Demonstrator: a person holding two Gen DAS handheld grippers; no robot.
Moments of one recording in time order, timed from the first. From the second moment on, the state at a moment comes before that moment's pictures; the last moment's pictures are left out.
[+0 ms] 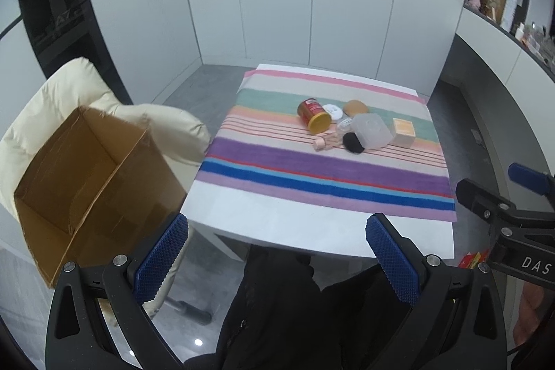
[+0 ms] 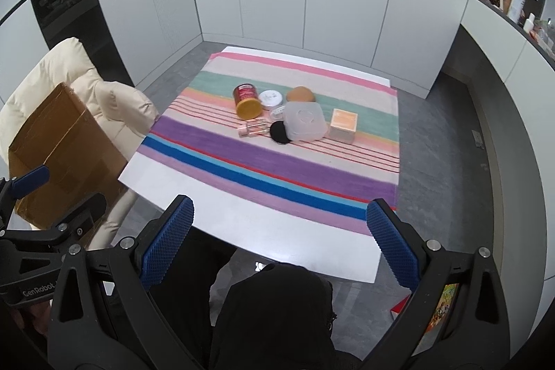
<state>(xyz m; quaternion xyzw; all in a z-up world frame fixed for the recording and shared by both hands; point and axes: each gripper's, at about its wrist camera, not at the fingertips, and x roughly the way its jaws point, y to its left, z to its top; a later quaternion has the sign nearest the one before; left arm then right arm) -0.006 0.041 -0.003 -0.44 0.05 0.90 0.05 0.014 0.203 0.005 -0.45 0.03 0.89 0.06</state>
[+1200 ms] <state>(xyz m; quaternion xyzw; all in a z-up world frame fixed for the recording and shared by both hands) -0.181 0.132 -0.110 -0.50 0.09 0.86 0.10 -0.122 0.304 -0.093 -0.49 0.04 0.87 0.10</state>
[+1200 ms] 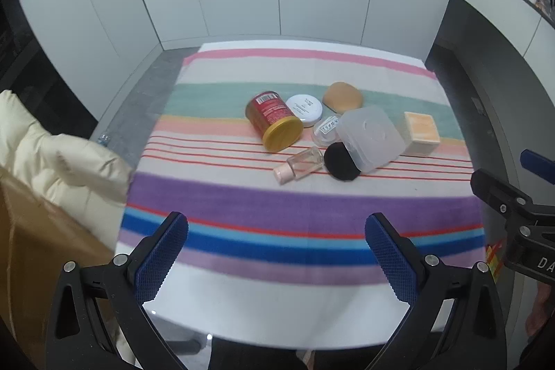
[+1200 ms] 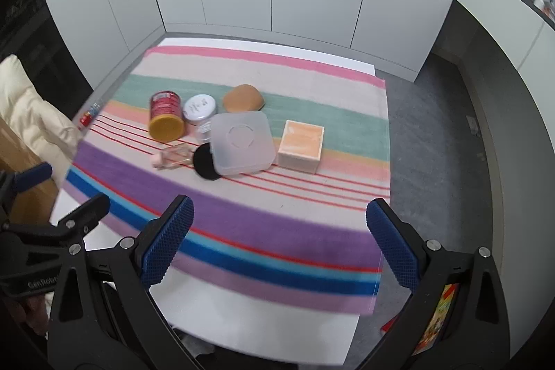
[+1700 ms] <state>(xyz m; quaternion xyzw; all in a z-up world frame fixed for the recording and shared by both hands) -0.244 0.152 -0.194 -0.53 0.10 0.83 0.11 -0.178 0.340 -0.182 -0.51 0.04 0.85 0.12</state>
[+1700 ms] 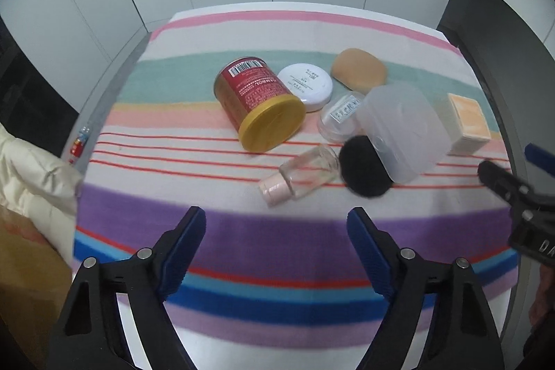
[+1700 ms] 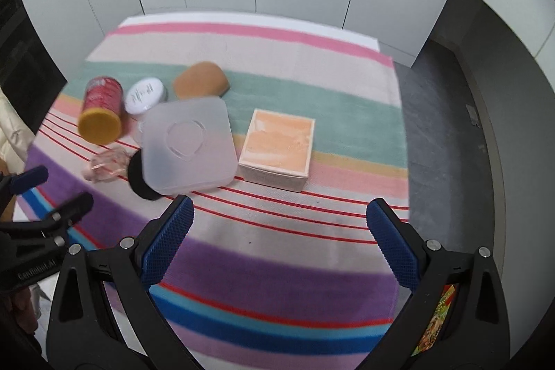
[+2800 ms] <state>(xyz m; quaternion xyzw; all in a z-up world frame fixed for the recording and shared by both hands) -0.274 0.168 -0.210 -0.53 0.07 0.83 0.16 -0.233 0.355 -0.211 -0.53 0.06 0.84 0.13</state>
